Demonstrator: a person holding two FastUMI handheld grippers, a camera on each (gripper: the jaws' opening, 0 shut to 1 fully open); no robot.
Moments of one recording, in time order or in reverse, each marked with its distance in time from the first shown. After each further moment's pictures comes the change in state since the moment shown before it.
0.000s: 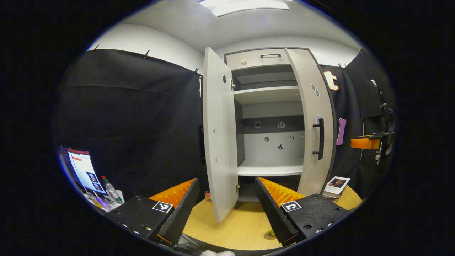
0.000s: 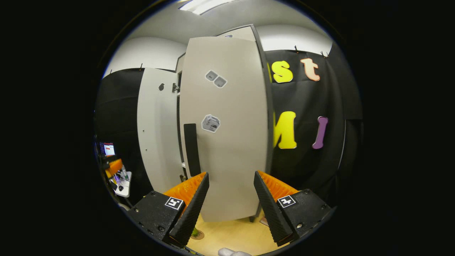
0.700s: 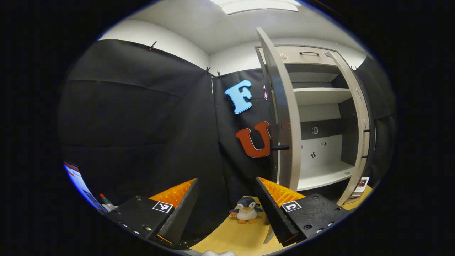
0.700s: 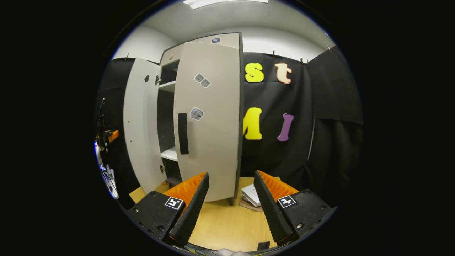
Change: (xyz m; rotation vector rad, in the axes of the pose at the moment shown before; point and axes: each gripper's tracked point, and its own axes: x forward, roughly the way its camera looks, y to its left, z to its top) left arm 0.155 0.156 0.010 0.000 -0.036 -0.007; right arm -0.084 0.031 -0.031 0.007 0.054 -0.348
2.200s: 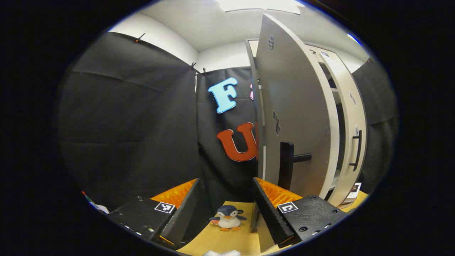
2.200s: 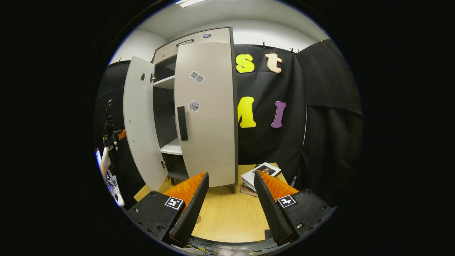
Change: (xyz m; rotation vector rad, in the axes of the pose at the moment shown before) left arm 0.046 -0.069 -0.001 -0.035 -0.005 -0.138; right arm -0.025 -0.008 -0.023 0.064 0.090 -0.011
